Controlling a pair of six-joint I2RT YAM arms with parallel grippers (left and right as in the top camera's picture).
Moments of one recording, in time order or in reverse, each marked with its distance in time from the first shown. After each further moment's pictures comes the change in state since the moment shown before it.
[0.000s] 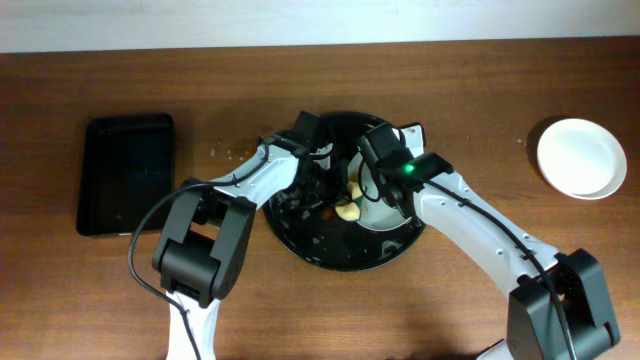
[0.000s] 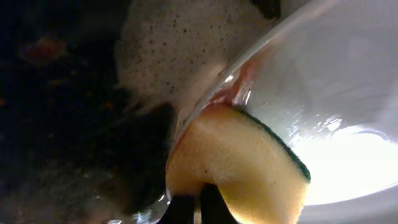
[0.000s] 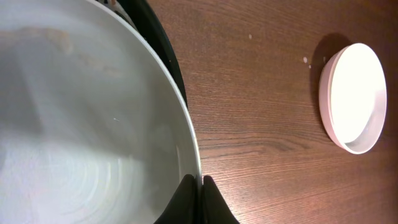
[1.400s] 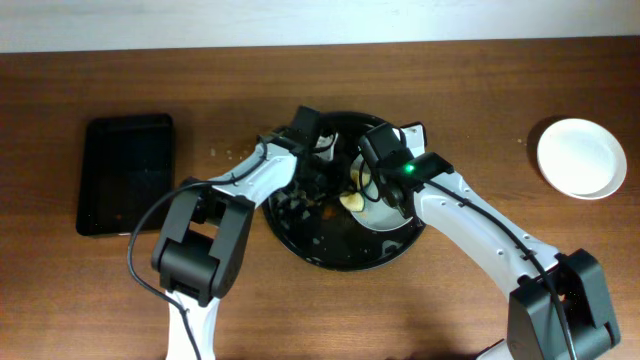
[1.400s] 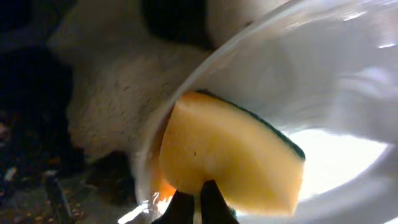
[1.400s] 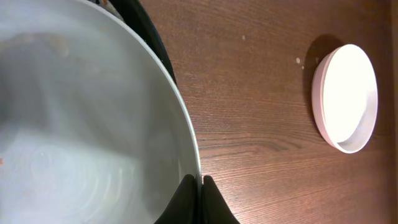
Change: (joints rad) left arm 0.010 0.000 0.017 0.087 0.075 0.066; right arm 0.000 -0.001 0.000 -0.005 0.017 -0.001
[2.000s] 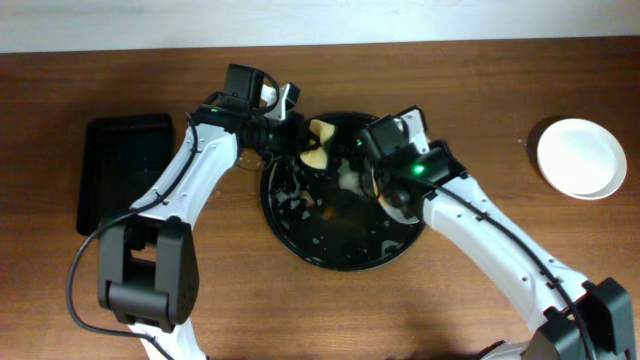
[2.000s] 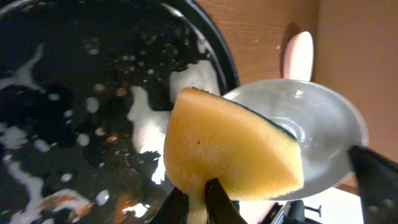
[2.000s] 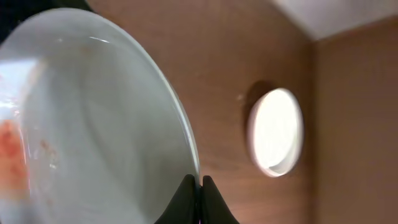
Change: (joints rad) left arm 0.199 -0.216 0.051 -0.124 0.002 0.156; right arm 0.049 -0.088 0.084 -0.072 0.170 -0.220
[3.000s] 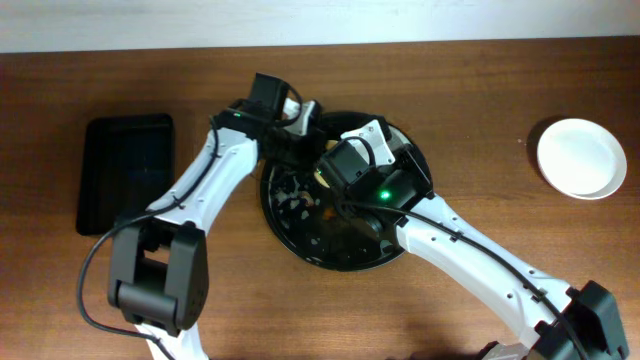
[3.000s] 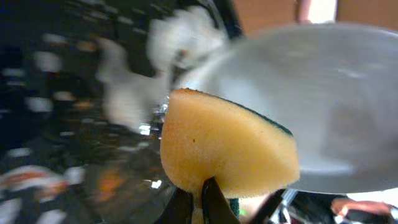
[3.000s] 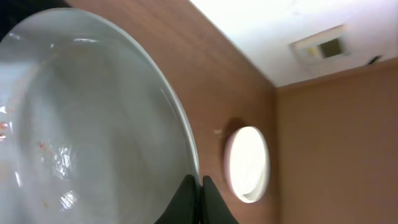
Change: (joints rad) left arm -0.095 0.000 0.000 -0.091 -0.007 0.071; right arm 0.175 0.000 0.000 0.038 0.153 0.028
